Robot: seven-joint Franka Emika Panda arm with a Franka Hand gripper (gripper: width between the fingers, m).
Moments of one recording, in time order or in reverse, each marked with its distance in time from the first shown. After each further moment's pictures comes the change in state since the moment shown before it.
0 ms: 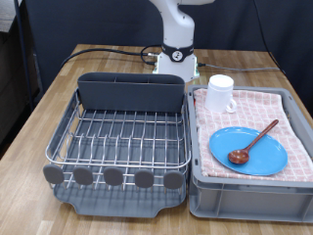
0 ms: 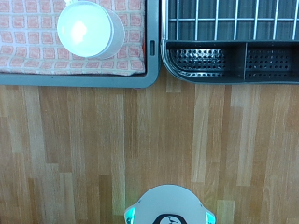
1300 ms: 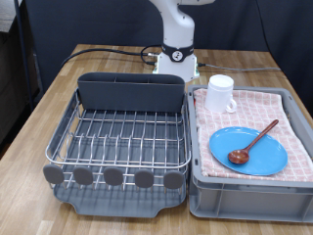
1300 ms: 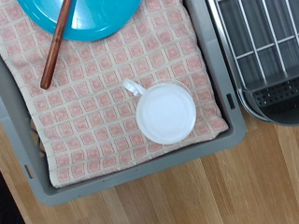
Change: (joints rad) arm -0.008 0.191 0.224 -0.013 0.087 0.293 0.515
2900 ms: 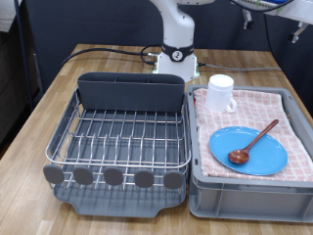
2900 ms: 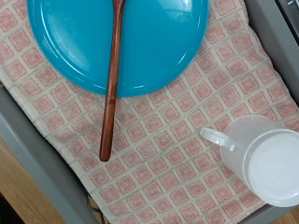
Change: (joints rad) arm -0.009 0.394 0.171 0.188 -0.143 0.149 0.438
